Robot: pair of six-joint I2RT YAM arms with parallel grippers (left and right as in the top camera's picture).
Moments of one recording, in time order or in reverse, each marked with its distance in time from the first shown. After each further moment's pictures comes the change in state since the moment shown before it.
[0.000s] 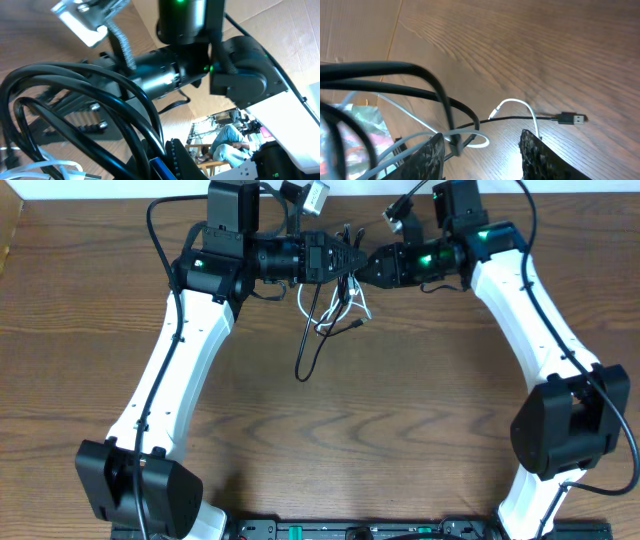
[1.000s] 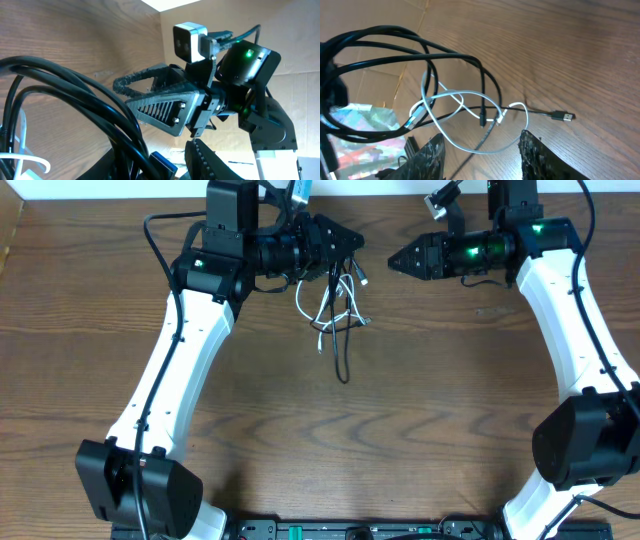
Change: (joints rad) left arm 0.000 0.000 0.000 0.046 -0.156 -0.410; right arm -0.149 -0.083 0.000 -0.085 -0.138 -0.113
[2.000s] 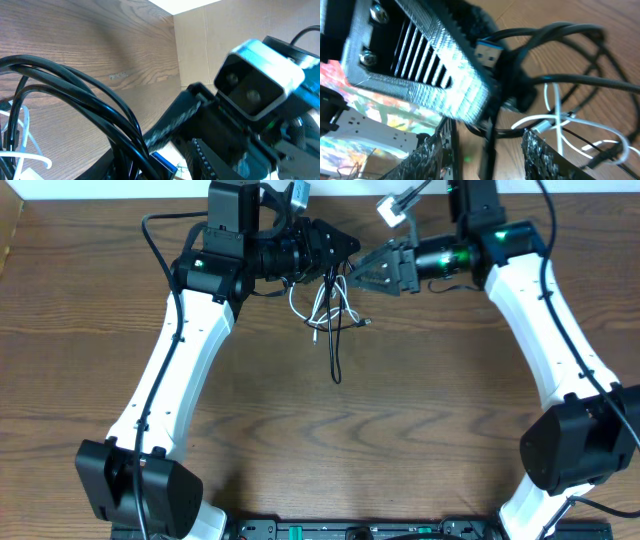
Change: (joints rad) left arm 0.000 0.000 0.000 -0.057 -0.058 0.080; right arm 0.133 0.000 0.000 0.076 -0.320 -0.174
